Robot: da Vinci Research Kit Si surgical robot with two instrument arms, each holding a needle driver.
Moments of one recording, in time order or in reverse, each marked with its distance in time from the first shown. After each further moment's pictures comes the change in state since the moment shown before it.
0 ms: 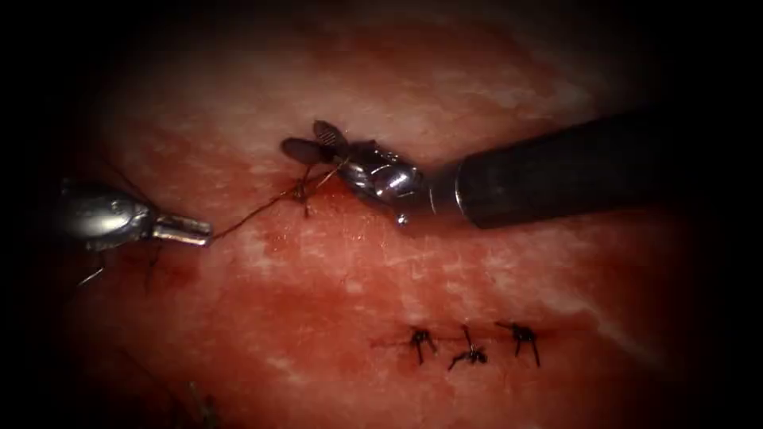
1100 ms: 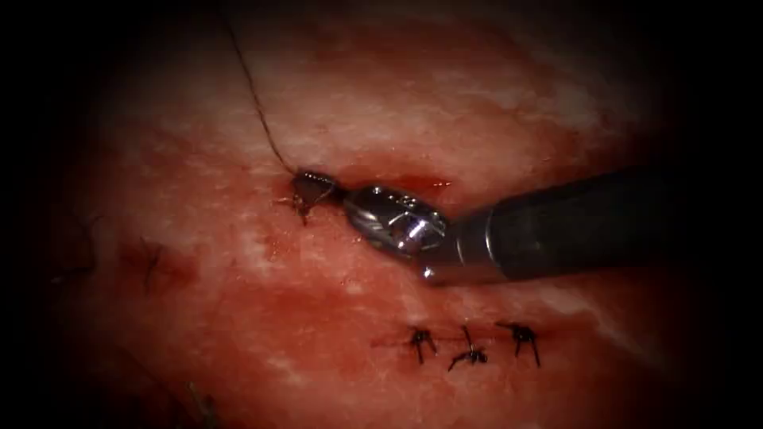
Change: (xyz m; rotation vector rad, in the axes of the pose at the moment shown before) right arm -0.002 -0.007 -0.007 0.091 0.022 -0.134; left arm 0.002 -0.033 -0.006 0.375 0.054 -0.083
